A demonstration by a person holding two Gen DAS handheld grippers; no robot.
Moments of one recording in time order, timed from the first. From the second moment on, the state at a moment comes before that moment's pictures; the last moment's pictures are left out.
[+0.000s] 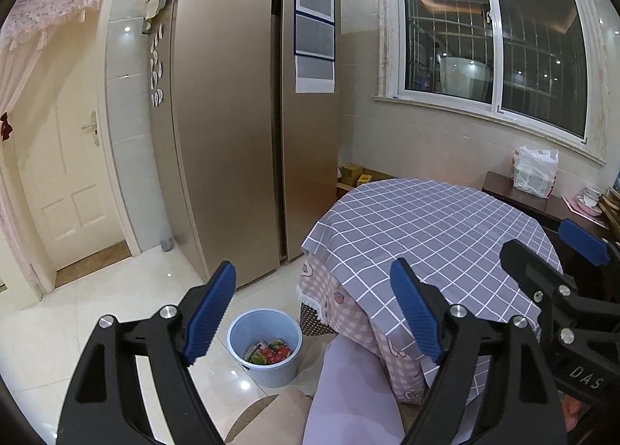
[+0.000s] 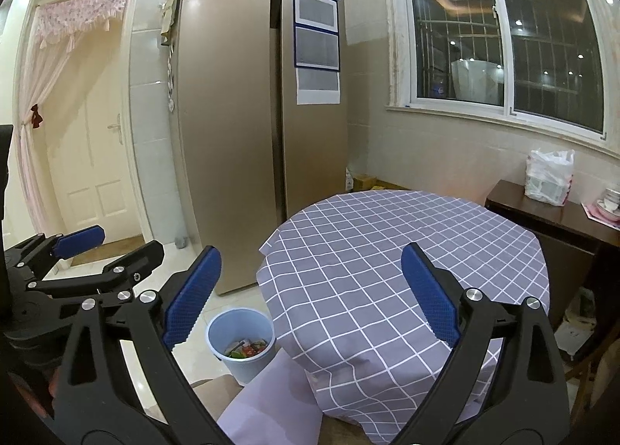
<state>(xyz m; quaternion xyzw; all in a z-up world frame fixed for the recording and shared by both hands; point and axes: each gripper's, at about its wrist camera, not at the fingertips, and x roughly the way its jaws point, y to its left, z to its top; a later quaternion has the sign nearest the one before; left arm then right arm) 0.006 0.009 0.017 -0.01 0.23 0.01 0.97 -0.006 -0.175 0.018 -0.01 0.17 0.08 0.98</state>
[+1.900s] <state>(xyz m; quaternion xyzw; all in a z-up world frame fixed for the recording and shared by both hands) 0.006 0.016 0.013 -0.01 0.23 0.02 0.97 -0.006 -0.167 0.018 -0.02 0.18 0.08 0.98</state>
